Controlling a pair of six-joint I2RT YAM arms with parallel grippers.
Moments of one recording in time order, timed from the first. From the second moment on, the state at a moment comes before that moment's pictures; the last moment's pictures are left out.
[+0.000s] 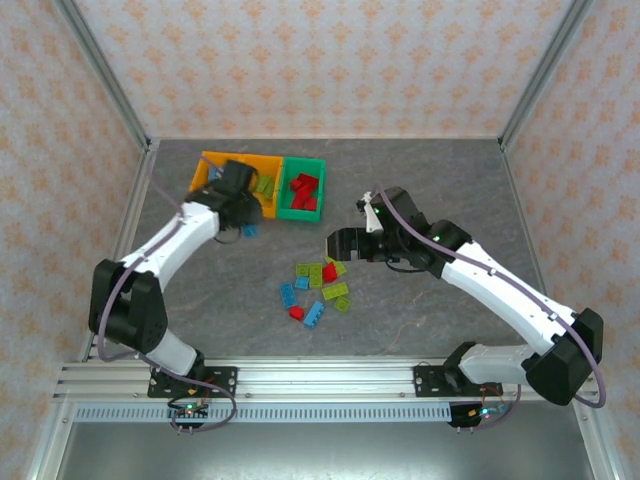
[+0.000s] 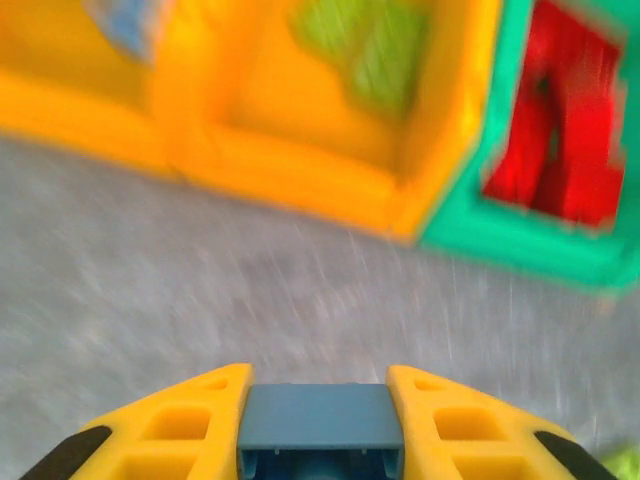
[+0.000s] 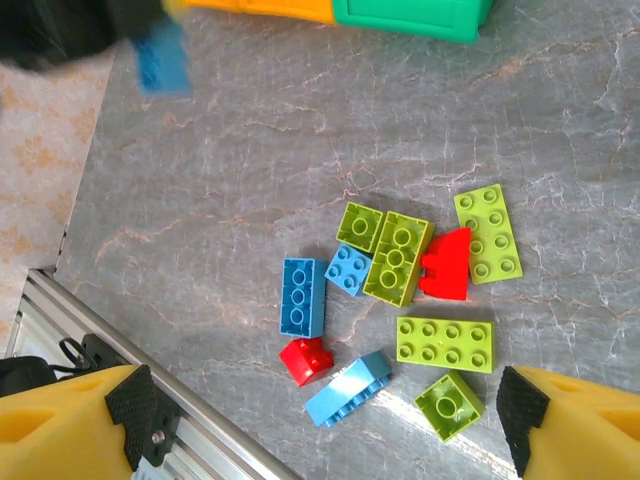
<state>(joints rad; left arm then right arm) -0.22 1.55 1.26 -0.68 -0.16 -0.46 0.71 1.23 1.14 -0.71 -0.24 0.59</state>
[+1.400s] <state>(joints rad) -0.25 1.02 1.28 -0.76 0.15 -0.26 0.75 1.41 1.05 -0.64 -0.05 0.71</state>
